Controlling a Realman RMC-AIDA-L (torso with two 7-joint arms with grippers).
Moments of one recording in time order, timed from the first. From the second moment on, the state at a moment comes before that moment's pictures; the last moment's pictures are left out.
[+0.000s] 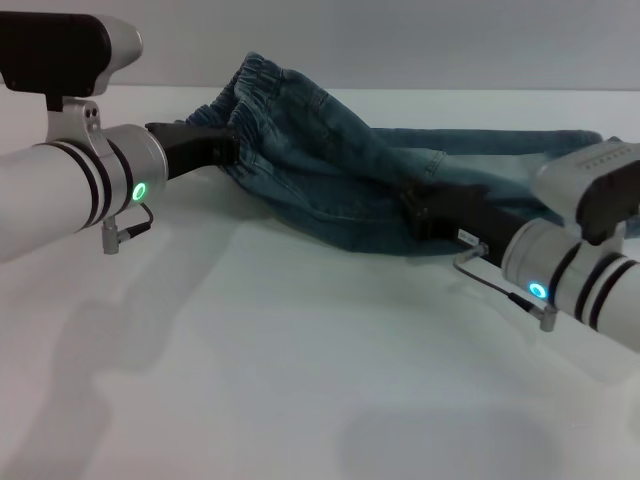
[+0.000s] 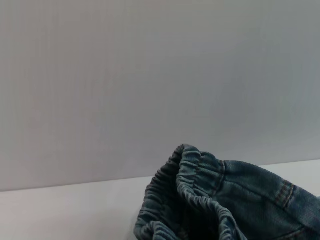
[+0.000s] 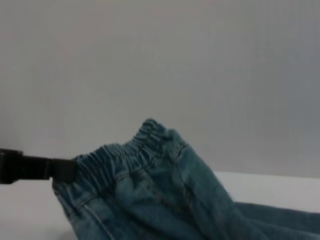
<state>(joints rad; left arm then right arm) -0.33 -2.06 -1.38 -1.32 2.62 -0.49 0.04 0.41 2.07 1.20 0.67 -0.40 0.53 -2.18</state>
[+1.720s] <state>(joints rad) -0.28 -2.06 -1.40 -1.42 2.61 -0.51 0.11 0.35 2.07 1.36 0.80 -0.69 0.32 -2.12</state>
